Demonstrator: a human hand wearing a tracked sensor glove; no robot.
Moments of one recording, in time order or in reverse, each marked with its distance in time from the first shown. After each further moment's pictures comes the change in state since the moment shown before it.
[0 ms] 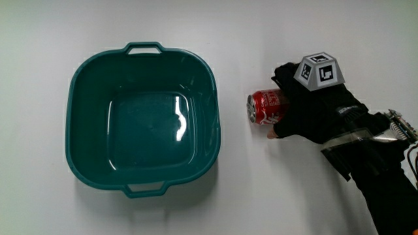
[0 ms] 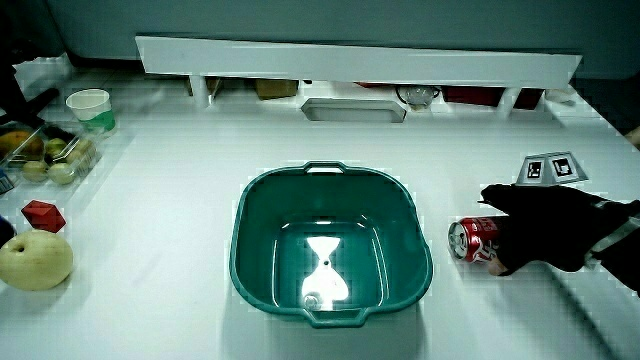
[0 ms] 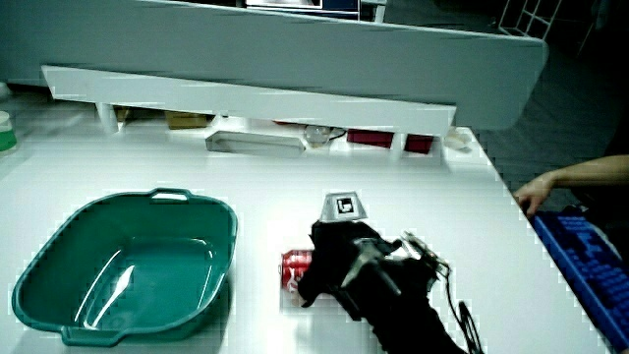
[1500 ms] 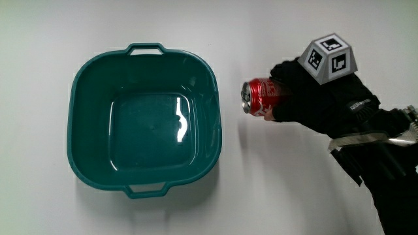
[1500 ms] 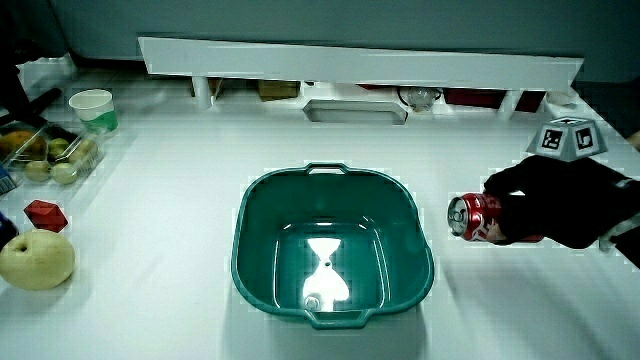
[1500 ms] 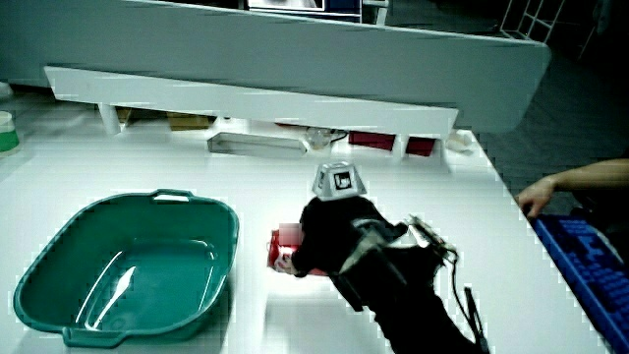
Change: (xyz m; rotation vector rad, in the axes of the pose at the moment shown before) arm -0.013 -0.052 0.040 0.305 -0.074 0.090
